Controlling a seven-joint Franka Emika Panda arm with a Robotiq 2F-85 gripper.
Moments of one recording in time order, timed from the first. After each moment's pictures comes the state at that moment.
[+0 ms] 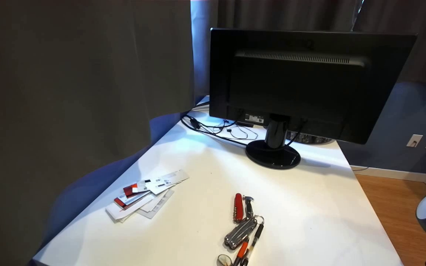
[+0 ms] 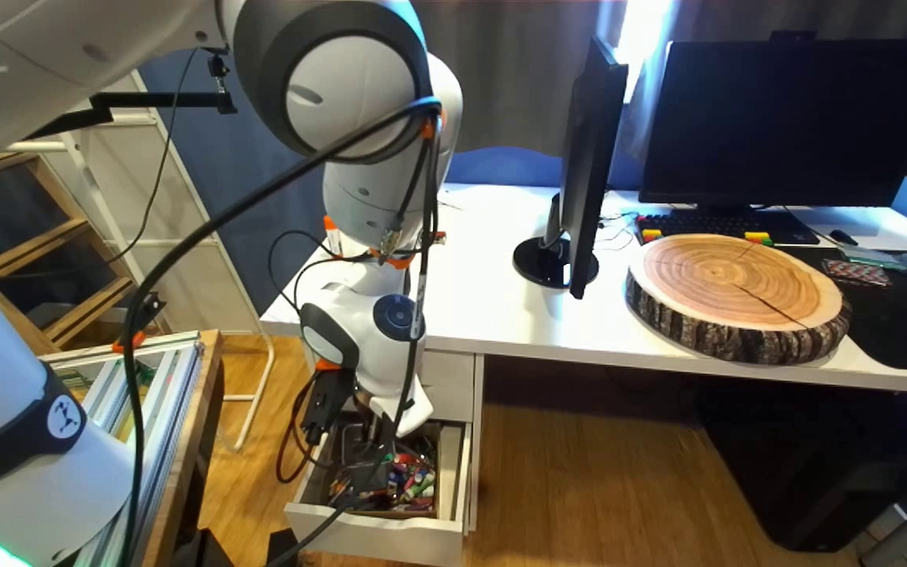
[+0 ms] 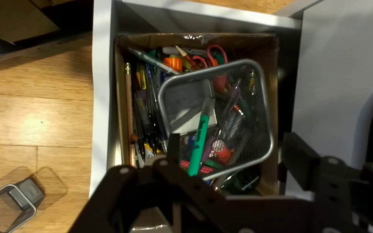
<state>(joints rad) -0.06 1.13 0.45 -2.27 0.93 3.28 -0.46</state>
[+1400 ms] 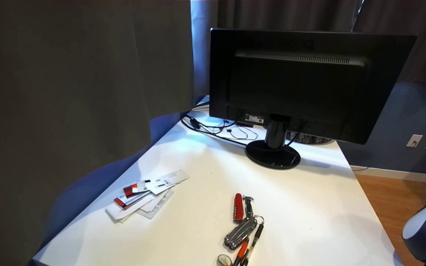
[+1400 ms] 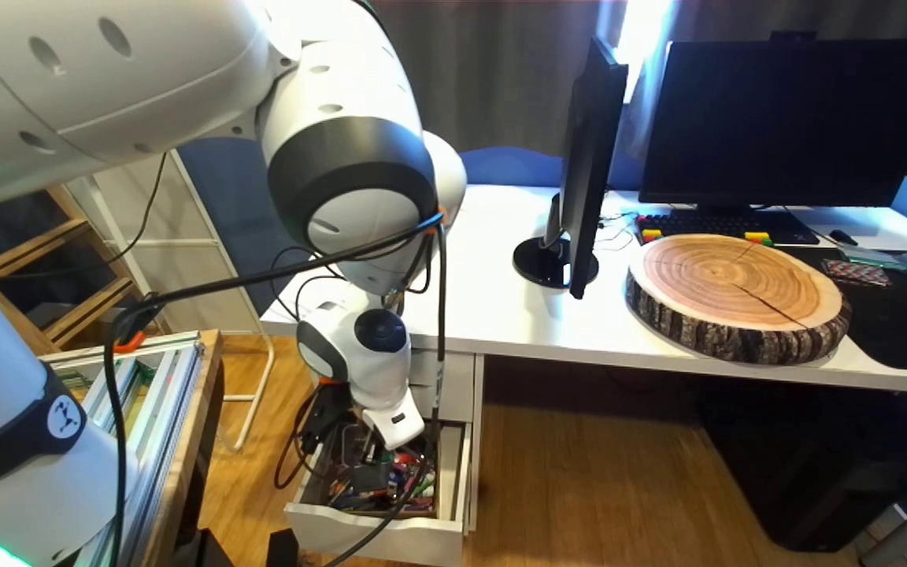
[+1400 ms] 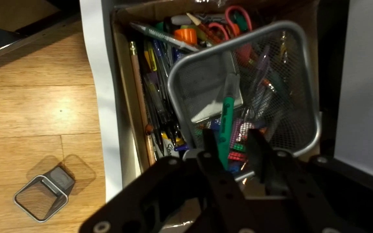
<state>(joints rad) -0.09 1.33 0.50 -2.15 0.93 3.53 -0.42</state>
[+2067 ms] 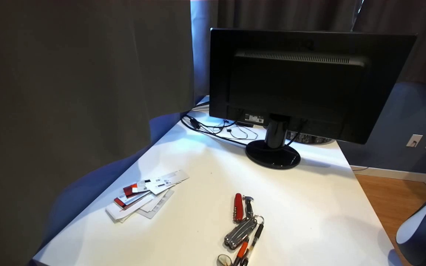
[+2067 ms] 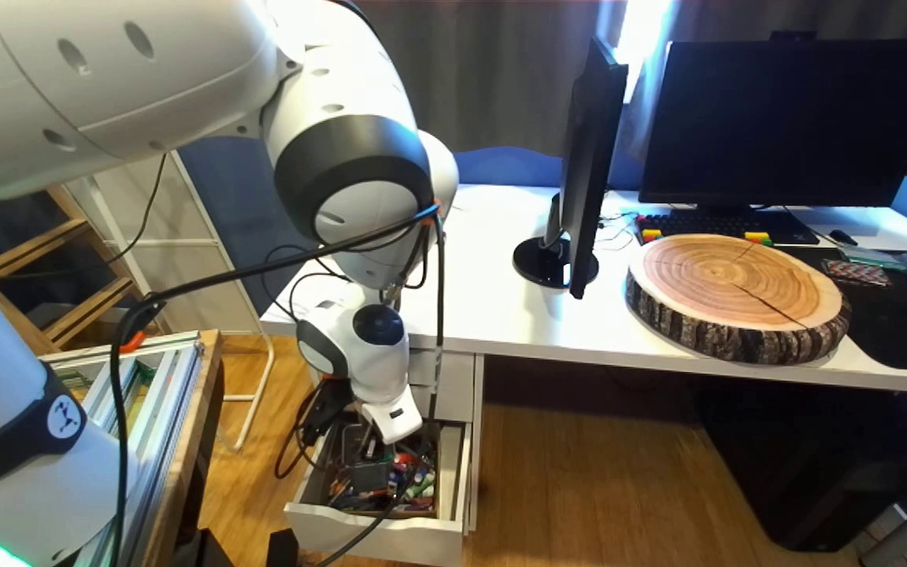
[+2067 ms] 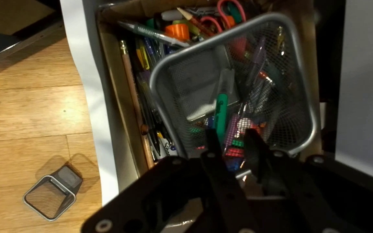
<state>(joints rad) -0.02 1.34 0.49 -2.12 0.94 3.54 -0.34</state>
